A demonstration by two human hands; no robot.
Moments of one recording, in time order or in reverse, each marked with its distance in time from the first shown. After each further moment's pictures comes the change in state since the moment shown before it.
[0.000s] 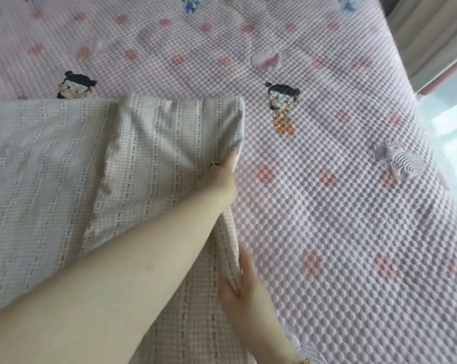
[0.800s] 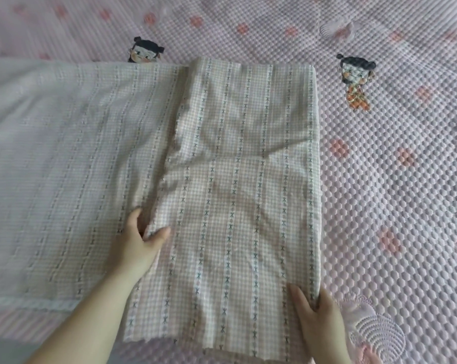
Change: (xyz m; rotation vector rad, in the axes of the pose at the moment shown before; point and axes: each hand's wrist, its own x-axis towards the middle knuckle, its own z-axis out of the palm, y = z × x) left_hand -0.130 -0.269 -0.029 -0.397 0.280 -0.381; right_hand -0.048 0.034 0.057 0.025 0.337 0.371
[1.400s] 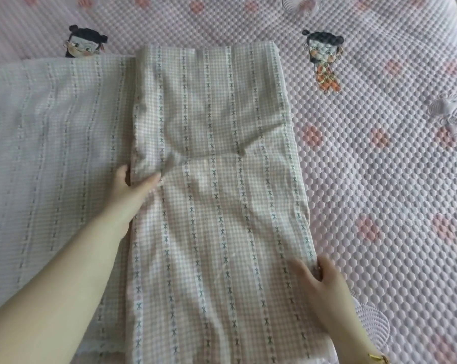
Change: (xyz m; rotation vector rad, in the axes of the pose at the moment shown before) left_hand 0.076 0.084 0.025 -0.379 -0.126 0.036; right_hand 0.039 -0.017 -0.029 -0.108 -0.005 0.018
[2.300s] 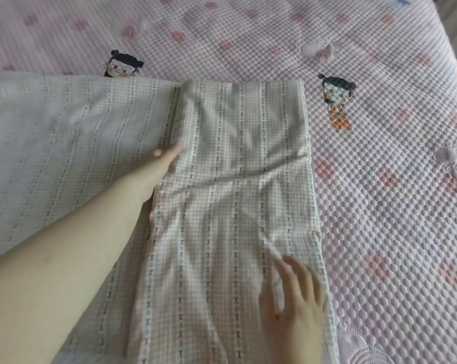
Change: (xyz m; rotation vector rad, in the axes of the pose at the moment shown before) left_hand 0.052 0.042 0.004 0.065 -0.167 -0.066; right_hand -0.015 -0.025 0.057 -0.338 0.465 -0.759
